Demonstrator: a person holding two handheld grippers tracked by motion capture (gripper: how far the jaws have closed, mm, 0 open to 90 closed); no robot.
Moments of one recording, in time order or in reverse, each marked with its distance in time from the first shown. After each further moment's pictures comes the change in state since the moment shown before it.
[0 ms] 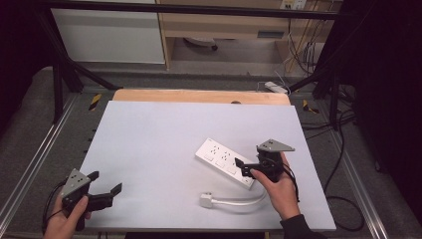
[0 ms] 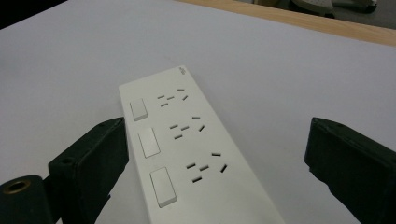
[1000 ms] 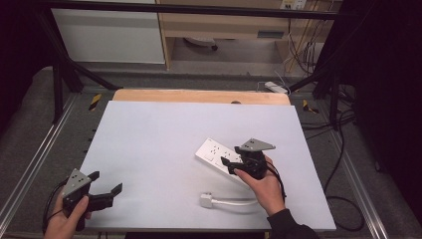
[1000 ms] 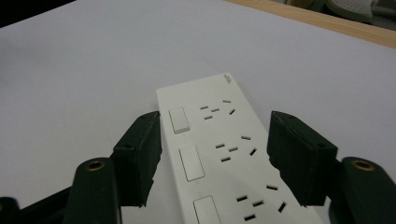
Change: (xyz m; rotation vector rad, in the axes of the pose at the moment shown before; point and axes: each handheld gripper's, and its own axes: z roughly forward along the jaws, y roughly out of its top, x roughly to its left) left arm 0.000 0.000 0.001 0.007 0.006 0.008; right arm 0.027 0.007 0.029 0.013 0.093 -0.077
